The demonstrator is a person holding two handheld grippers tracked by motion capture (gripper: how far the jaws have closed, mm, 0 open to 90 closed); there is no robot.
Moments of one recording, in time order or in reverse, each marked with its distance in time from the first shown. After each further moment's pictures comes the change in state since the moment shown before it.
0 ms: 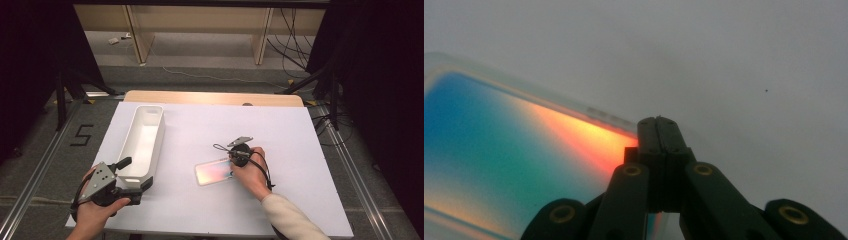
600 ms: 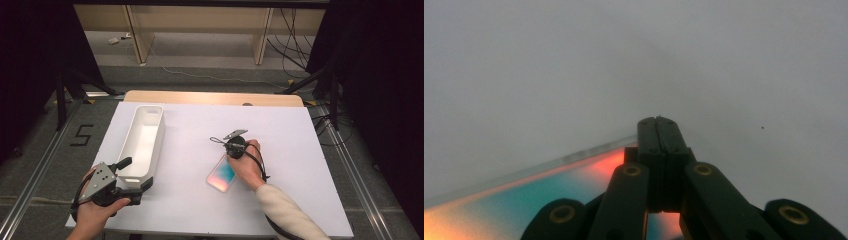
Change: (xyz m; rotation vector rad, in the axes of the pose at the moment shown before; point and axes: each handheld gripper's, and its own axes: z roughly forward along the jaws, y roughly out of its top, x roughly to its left) left arm 0.000 0.000 0.000 0.000 -0.005 0.003; right arm -0.005 0.021 0.017 0.006 -0.012 -0.011
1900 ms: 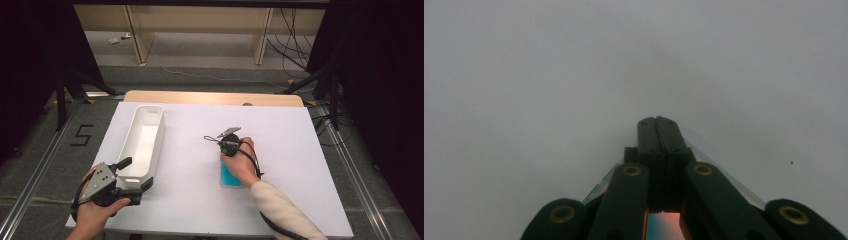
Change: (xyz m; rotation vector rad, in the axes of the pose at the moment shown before) left arm 0.000 0.000 0.000 -0.001 -0.002 0.006; right arm 0.009 0.013 0.009 -0.014 0.022 -0.028
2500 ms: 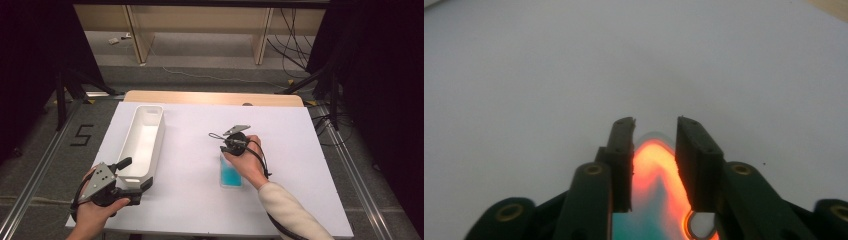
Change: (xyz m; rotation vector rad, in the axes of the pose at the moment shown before) left arm 0.000 0.000 -0.001 0.012 0.004 -0.001; right arm -0.011 -0.003 -0.031 -0.084 0.061 -0.017
